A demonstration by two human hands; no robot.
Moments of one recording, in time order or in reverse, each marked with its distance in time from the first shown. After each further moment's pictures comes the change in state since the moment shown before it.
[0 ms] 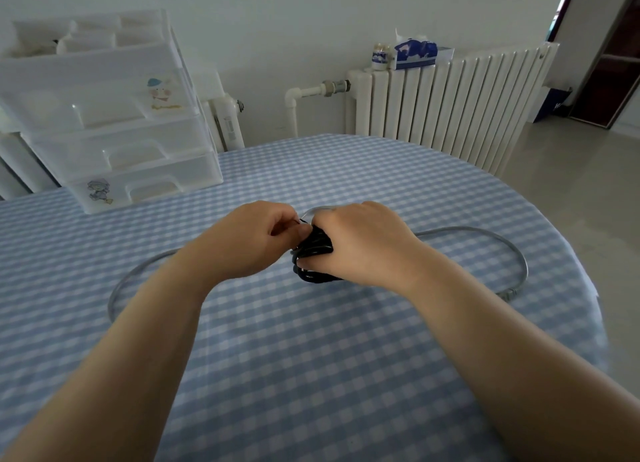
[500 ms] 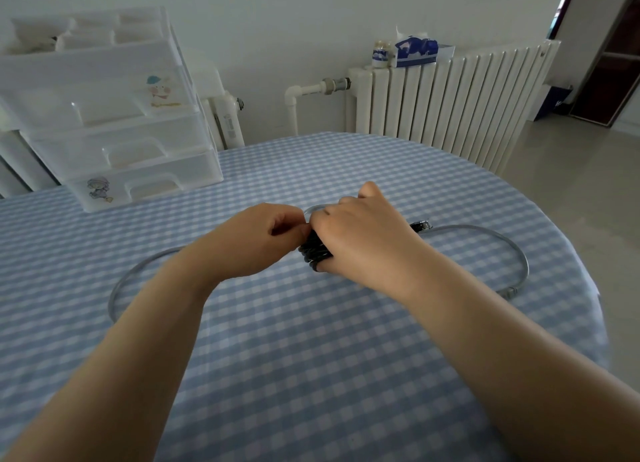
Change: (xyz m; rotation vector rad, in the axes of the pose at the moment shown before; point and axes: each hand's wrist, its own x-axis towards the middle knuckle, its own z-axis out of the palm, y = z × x) left_hand 0.002 -0.002 0.004 -0.141 -0.044 0.025; right_hand -0.003 -0.006 -0.007 -0.365 0.060 -0.151
